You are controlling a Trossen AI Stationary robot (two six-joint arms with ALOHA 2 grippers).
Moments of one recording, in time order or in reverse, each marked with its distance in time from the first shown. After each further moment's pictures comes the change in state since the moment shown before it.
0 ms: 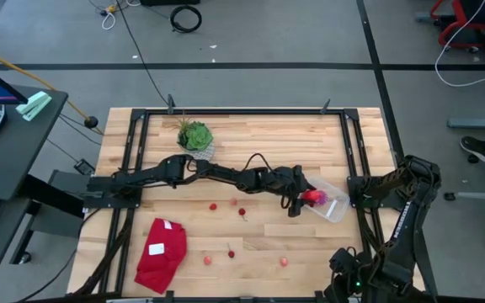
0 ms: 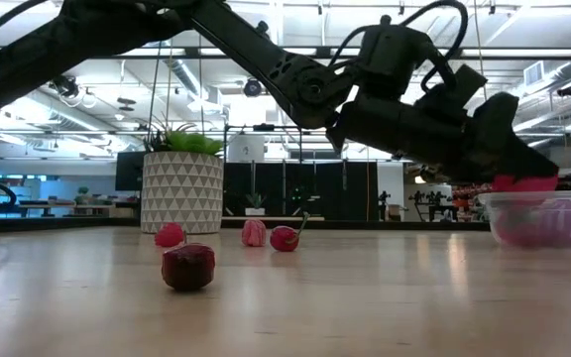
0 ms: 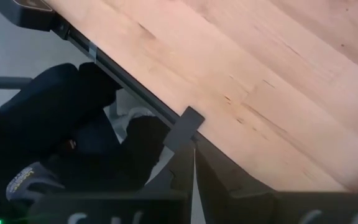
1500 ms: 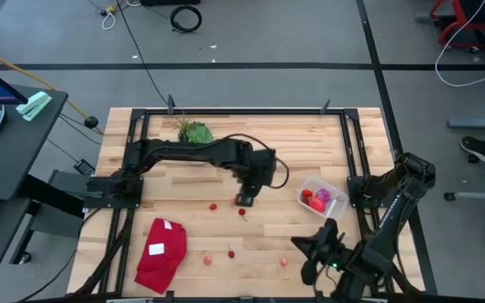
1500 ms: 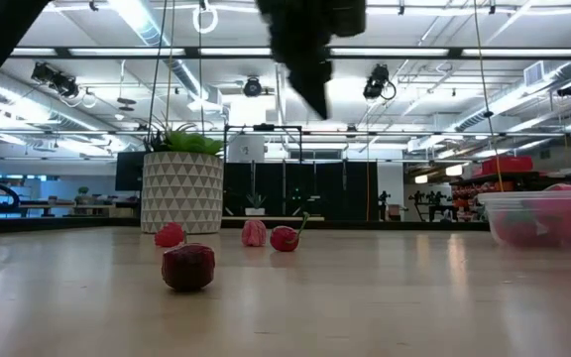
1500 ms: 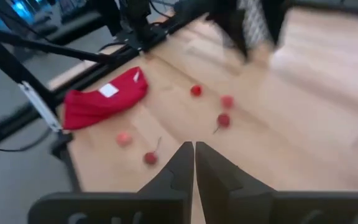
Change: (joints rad) left arm 0.003 -0.457 0.081 -1.451 0.010 0.171; right arm -0.164 0.000 0.025 -0.010 0.845 -0.477
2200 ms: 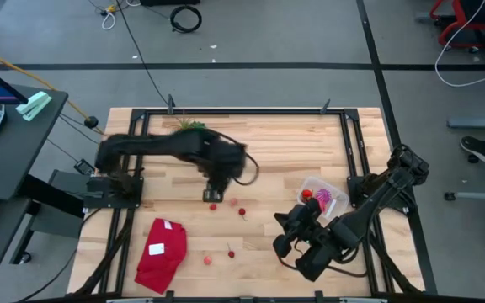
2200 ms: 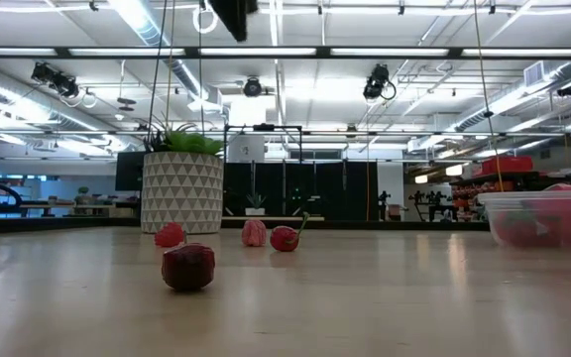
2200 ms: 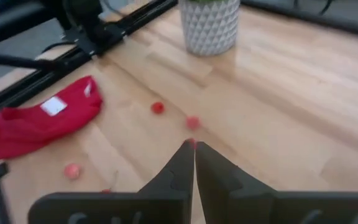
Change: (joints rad) left arm -0.043 -0.274 -0.012 -0.326 -0.139 -0.146; right arm -0.241 0.000 0.010 0.057 -0.115 -0.181
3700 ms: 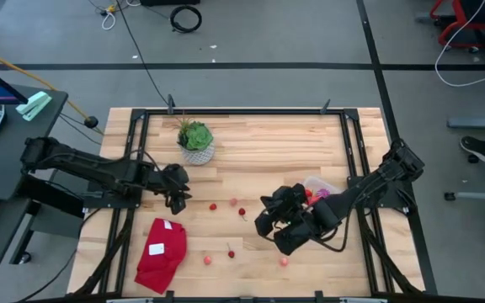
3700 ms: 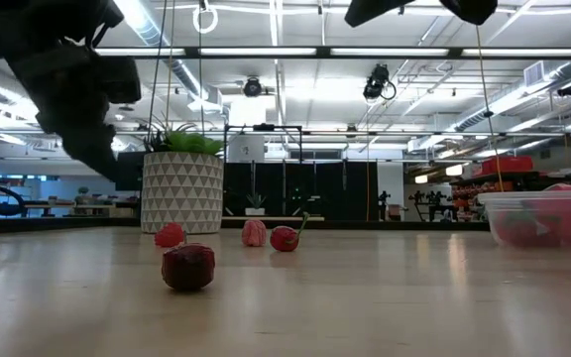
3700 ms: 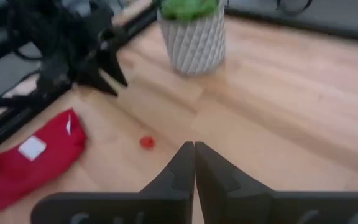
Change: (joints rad) left arm -0.087 -0.851 -1.534 1.038 -0.108 -0.580; right arm -0.188 0.007 -0.004 0.156 -0.051 -0.133
